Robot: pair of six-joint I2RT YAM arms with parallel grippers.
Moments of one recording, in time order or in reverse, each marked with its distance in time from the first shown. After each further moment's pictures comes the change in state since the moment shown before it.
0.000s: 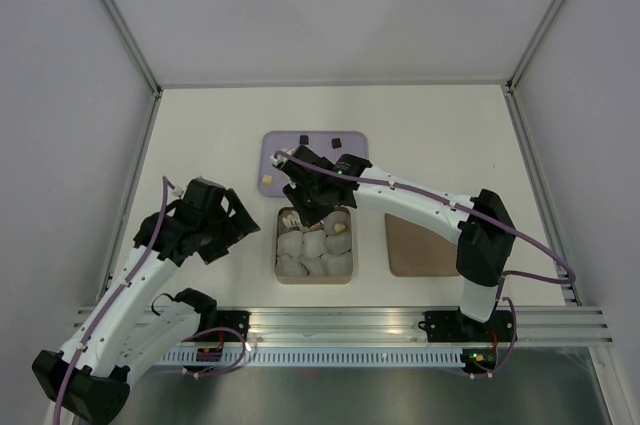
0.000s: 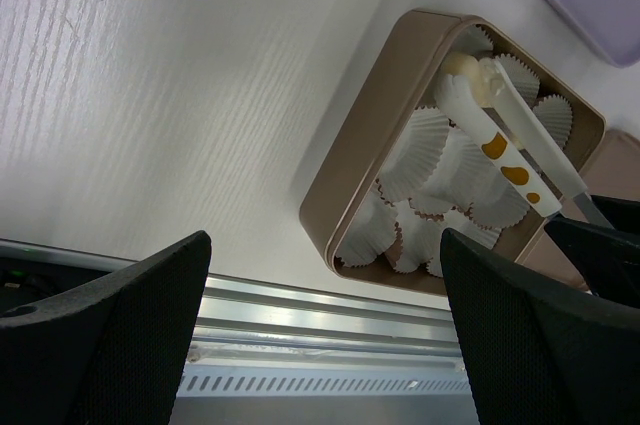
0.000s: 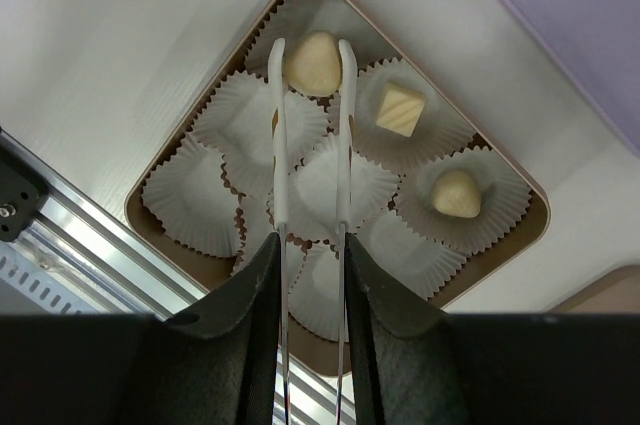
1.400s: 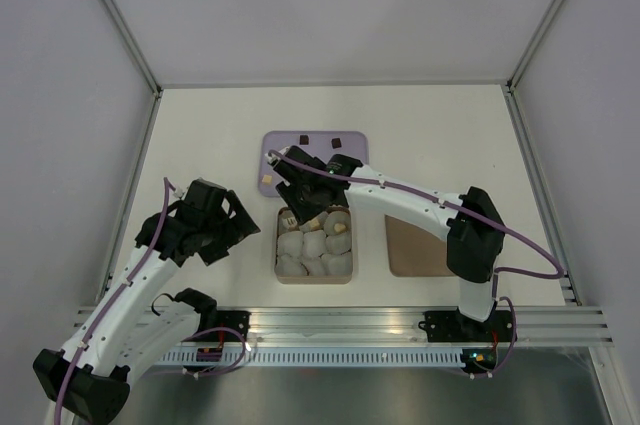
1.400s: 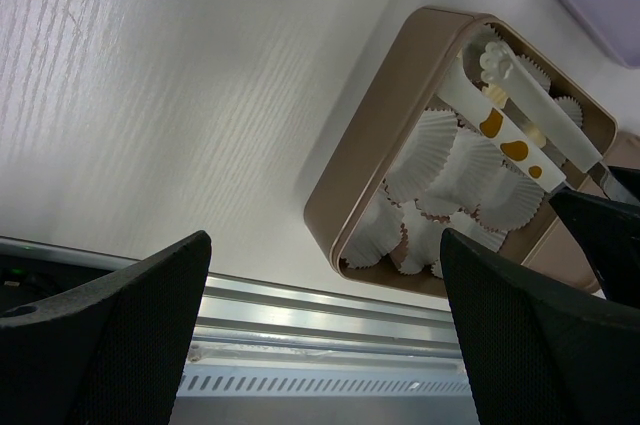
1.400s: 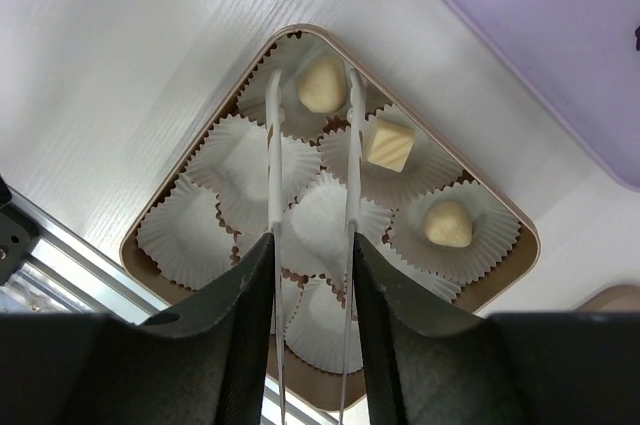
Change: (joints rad) left arm 0.000 0.001 -0.017 0.003 0.000 -0.006; right arm 0.010 0.057 0.035 0.023 0.061 0.010
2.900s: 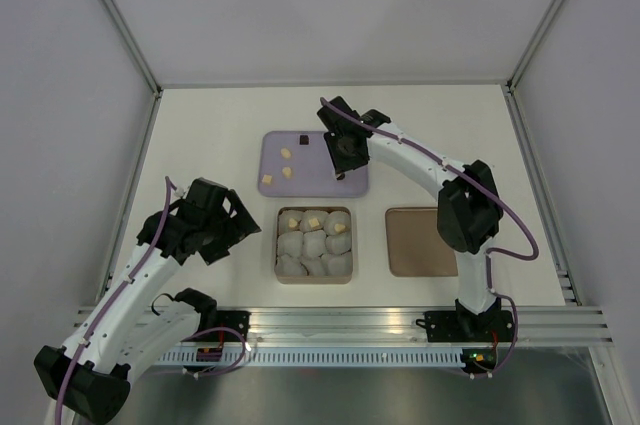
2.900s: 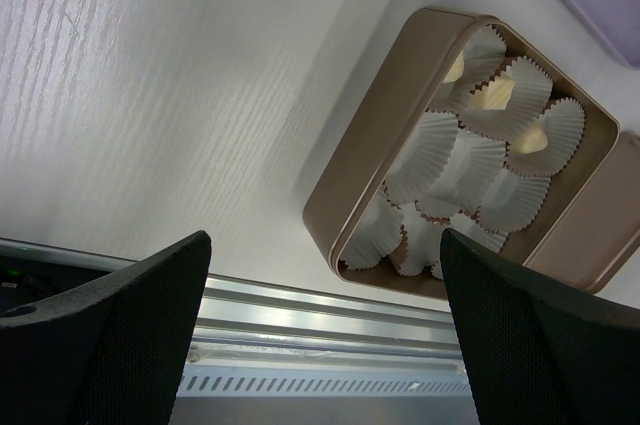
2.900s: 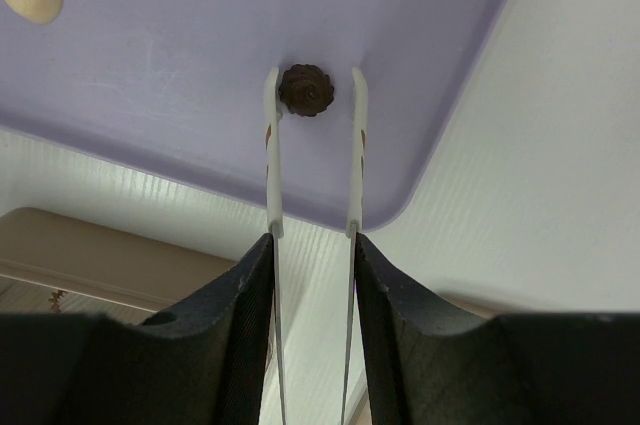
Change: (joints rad) left arm 0.000 0.015 0.000 0.008 0.002 -0.002; right arm -0.341 0.128 0.125 -0.060 0.124 -0.018
